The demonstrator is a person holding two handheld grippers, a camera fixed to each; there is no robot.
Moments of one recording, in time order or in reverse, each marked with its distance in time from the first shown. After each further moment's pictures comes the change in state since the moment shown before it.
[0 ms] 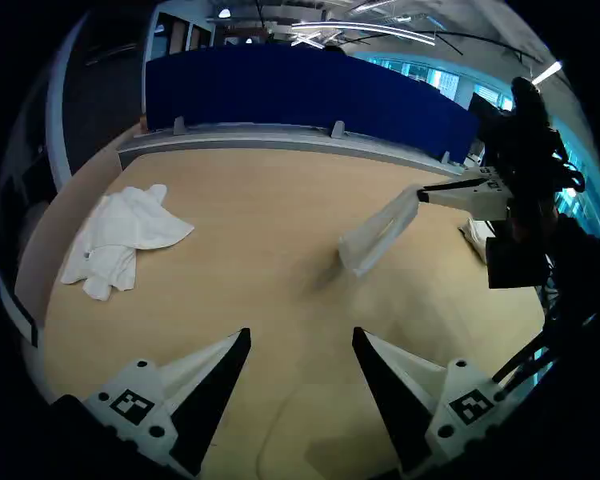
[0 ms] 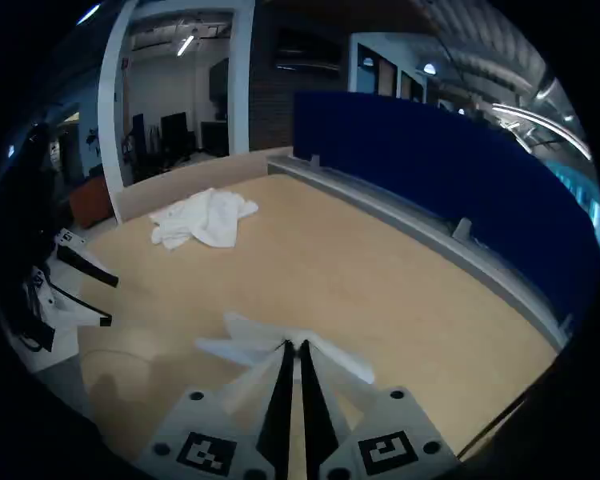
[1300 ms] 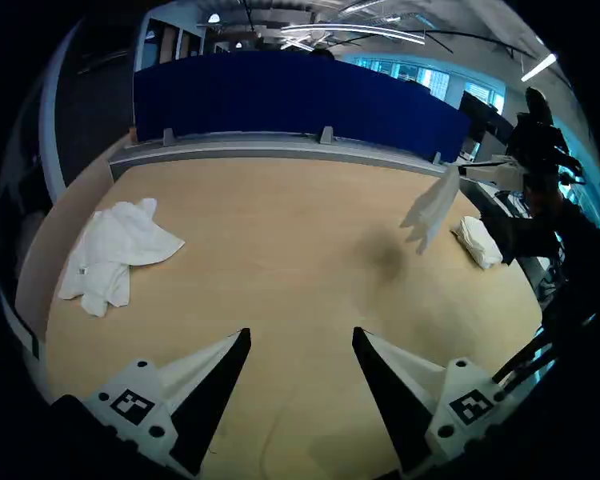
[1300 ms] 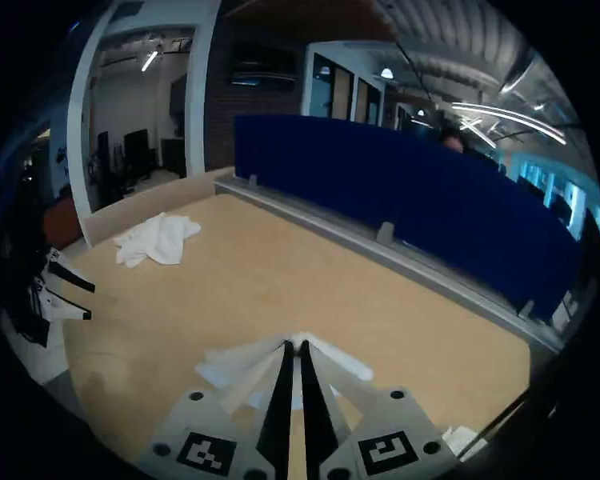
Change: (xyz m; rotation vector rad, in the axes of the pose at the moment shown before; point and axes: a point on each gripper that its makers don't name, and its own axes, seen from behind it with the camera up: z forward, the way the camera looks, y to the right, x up) left arm 0.018 0.014 0.002 -0.025 0.011 0.034; right arm -0.006 0.125 -0.092 -0.181 0.028 0.079
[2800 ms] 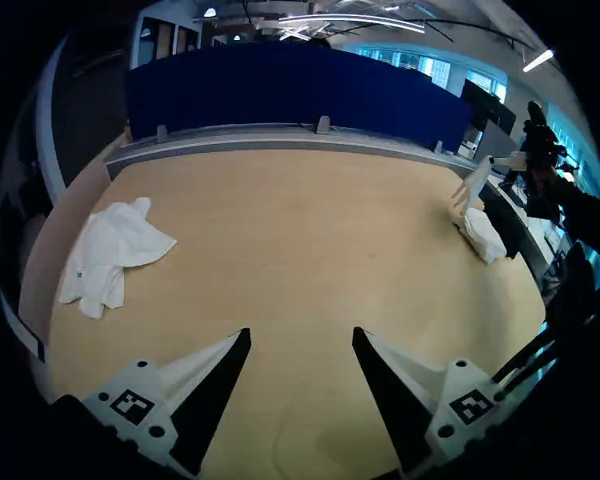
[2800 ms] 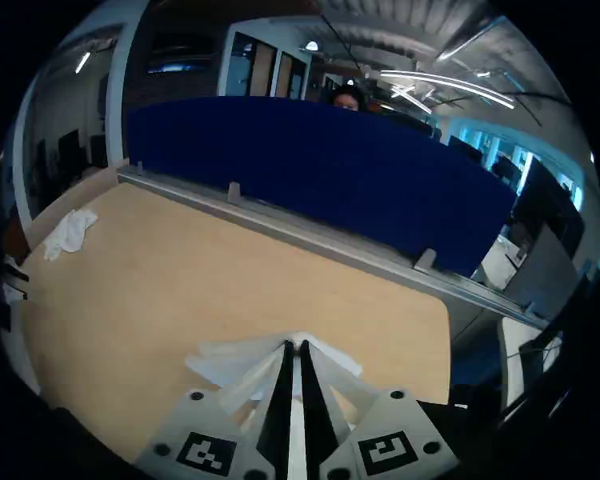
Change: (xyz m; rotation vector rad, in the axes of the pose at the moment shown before) left arm 0.002 0.019 0.009 0.019 -0.048 0.021; right arm -0.073 0.265 -0.084 -0.280 -0.124 0.114
